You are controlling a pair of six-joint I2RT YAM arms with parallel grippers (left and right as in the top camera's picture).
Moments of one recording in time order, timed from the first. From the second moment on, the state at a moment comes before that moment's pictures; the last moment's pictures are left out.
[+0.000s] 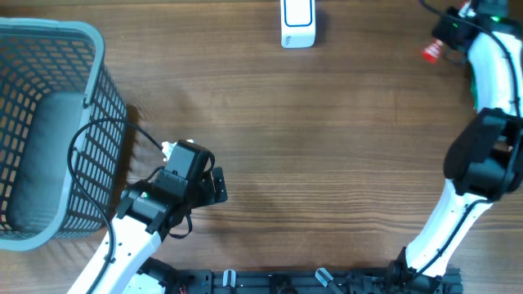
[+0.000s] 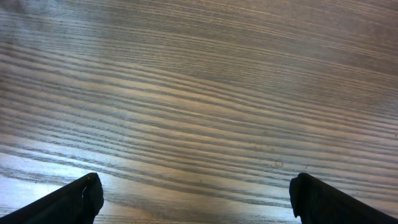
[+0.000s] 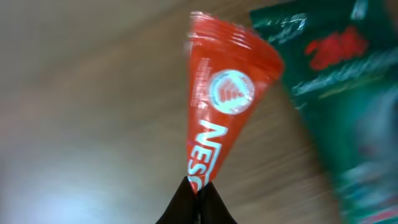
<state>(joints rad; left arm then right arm) -0.44 1.02 0.74 -0.94 -0.12 -0.60 -0.28 2.23 1.95 -0.64 0.02 0.04</state>
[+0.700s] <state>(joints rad) -0.44 1.02 0.74 -0.94 -0.12 -0.60 -0.38 1.94 1.86 -0.81 -0.12 -0.21</state>
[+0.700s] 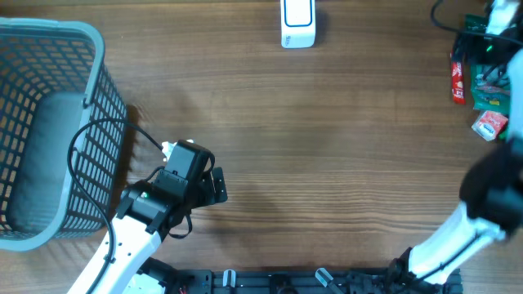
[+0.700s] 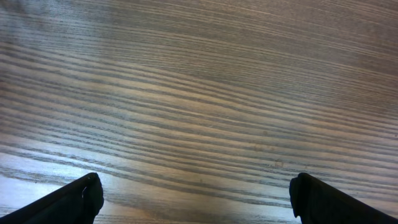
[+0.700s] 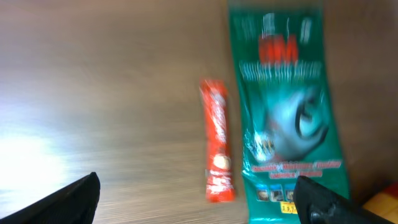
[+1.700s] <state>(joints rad) -0.44 1.02 0.74 -0.94 -0.12 -0.60 -0.37 1.07 1.89 -1.30 -0.49 0.05</state>
